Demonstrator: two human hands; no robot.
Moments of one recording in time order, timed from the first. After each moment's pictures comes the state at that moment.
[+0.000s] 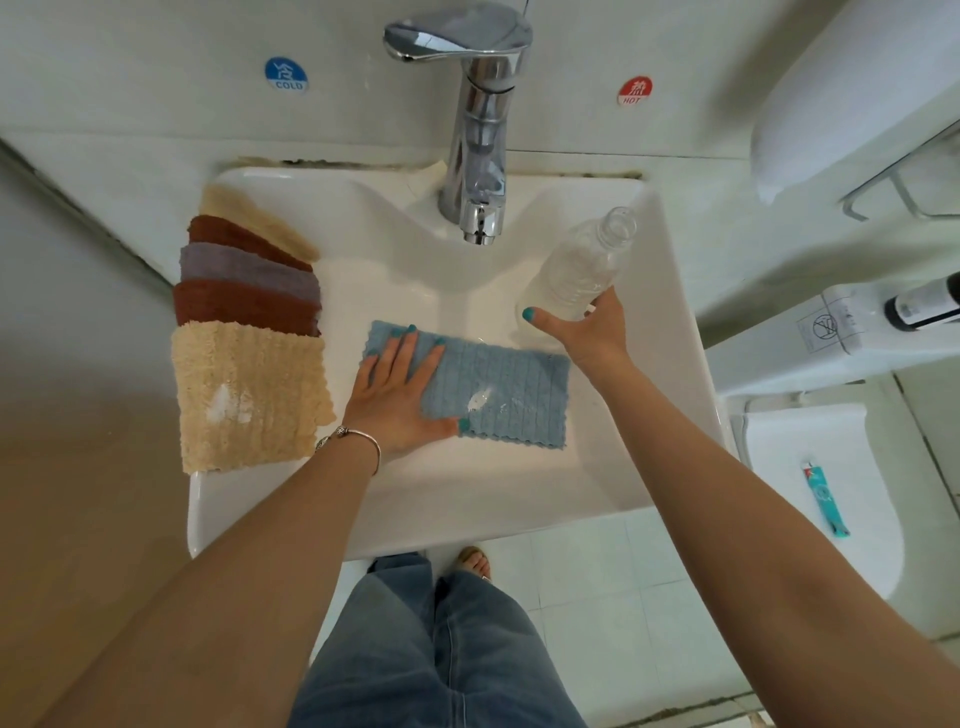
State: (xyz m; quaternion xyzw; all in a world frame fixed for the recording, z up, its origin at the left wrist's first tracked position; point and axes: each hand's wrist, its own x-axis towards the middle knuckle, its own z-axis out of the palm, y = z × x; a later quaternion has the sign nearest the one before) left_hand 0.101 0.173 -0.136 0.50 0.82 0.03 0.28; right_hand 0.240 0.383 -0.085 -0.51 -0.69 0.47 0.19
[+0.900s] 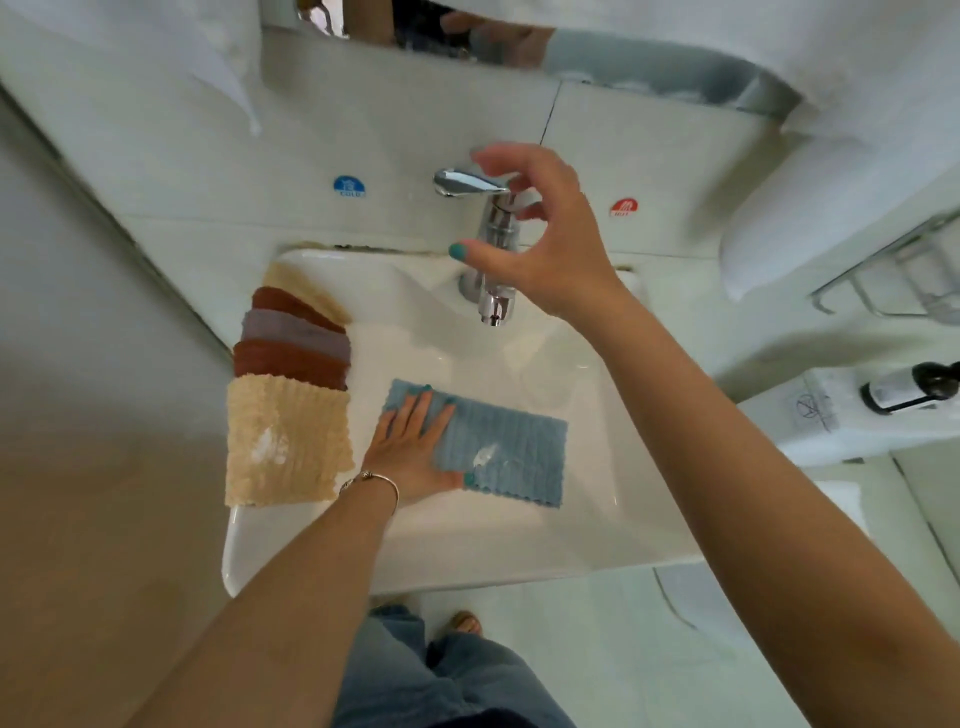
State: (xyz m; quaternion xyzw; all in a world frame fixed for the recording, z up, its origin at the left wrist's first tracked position) left_hand 0.105 0.173 -0.124 0.49 0.82 0.02 0.29; right_hand 0.149 0.345 0.108 -0.14 -0.88 0.36 0.27
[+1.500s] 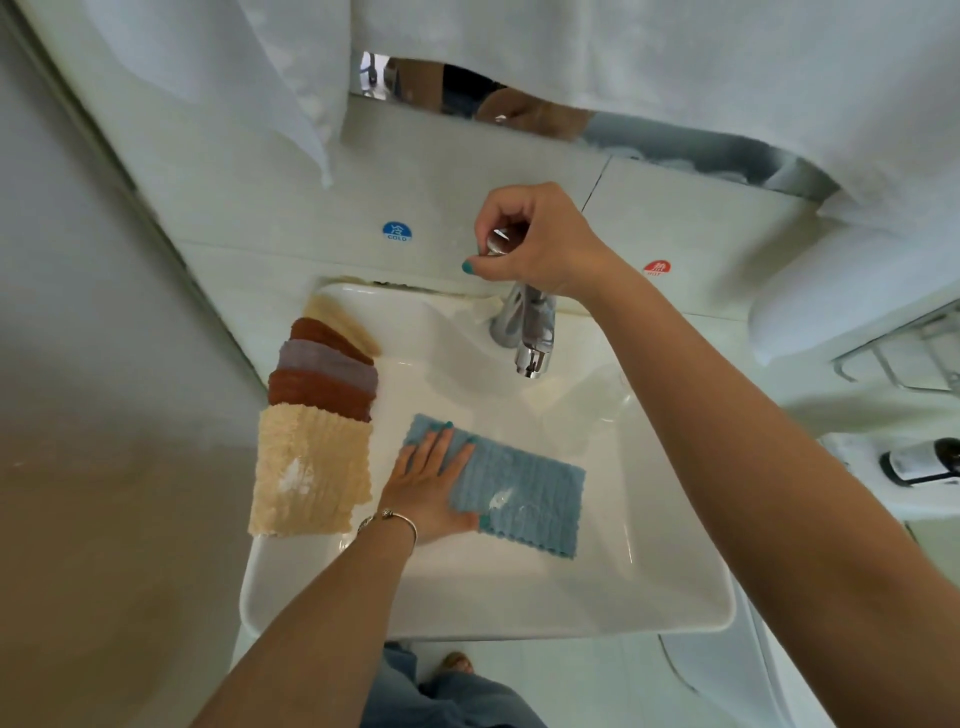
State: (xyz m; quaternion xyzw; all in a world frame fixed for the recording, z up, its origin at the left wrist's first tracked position) left_hand 0.102 0.173 -0.132 0.49 0.83 0.03 0.27; right_hand 0.072 0.372 0.122 -0.11 -0.91 0.39 0.11
